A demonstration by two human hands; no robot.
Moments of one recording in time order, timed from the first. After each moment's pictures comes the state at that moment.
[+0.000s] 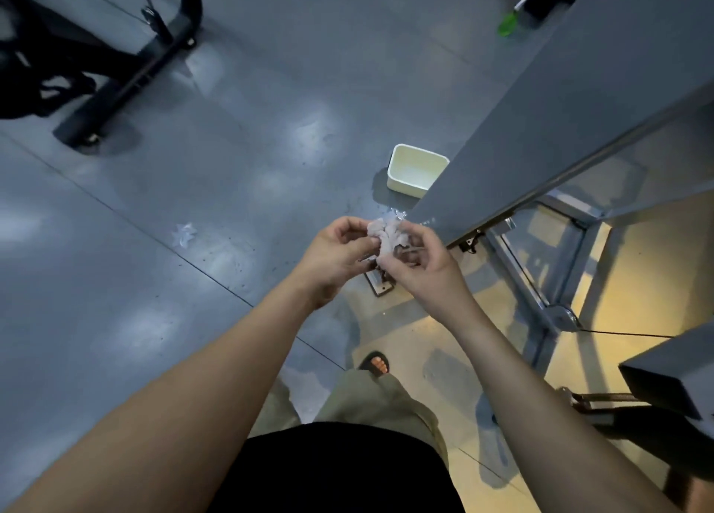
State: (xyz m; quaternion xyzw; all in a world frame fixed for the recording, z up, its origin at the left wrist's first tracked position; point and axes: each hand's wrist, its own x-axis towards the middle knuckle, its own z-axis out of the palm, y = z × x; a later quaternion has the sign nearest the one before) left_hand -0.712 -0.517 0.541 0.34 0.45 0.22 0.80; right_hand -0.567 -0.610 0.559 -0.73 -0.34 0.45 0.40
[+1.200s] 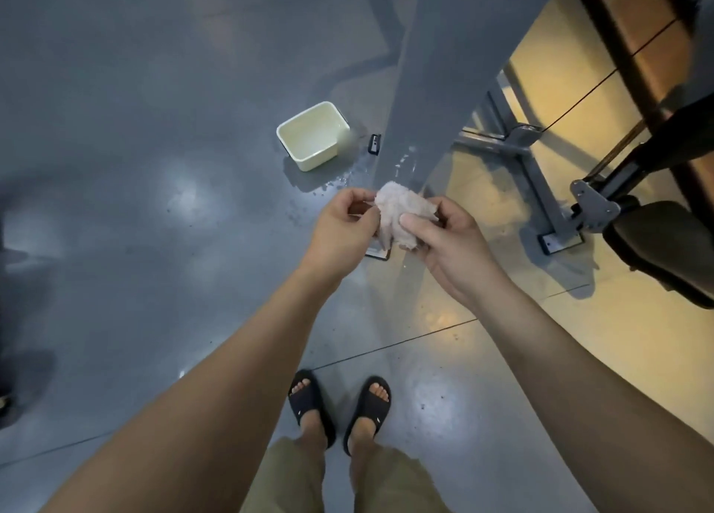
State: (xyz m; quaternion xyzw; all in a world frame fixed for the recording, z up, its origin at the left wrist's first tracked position) left_hand -0.703 -0.410 0.474 0.67 0.29 -0.04 0.68; right_hand -0.665 -0.563 0.492 -0.61 0.09 0.29 0.73
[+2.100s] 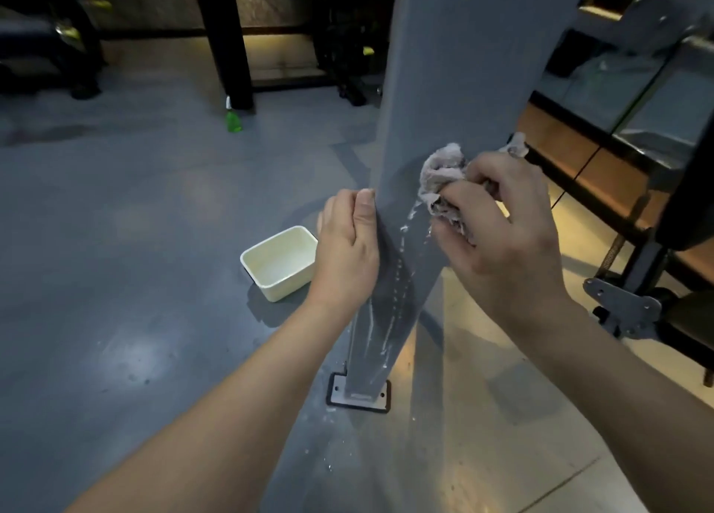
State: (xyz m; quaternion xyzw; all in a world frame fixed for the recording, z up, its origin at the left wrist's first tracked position) left_hand -0.561 -0.396 0.301 0.79 0.07 0.27 0.54; right_hand -0.554 -0.560 0.362 -0.81 -0.35 -0.45 0.16
